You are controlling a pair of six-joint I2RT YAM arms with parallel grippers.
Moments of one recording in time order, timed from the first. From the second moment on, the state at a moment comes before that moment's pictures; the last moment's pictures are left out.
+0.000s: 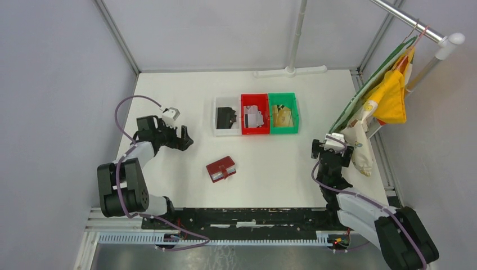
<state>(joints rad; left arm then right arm) 0.21 1.41 0.67 -0.15 0.66 0.40 0.39 0.87 0.04 0.55 0.73 0.02</state>
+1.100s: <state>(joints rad) 0.10 1.55 0.21 1.12 0.12 0.02 0.18 1.39 0.01 1.47 0.52 -0.27</state>
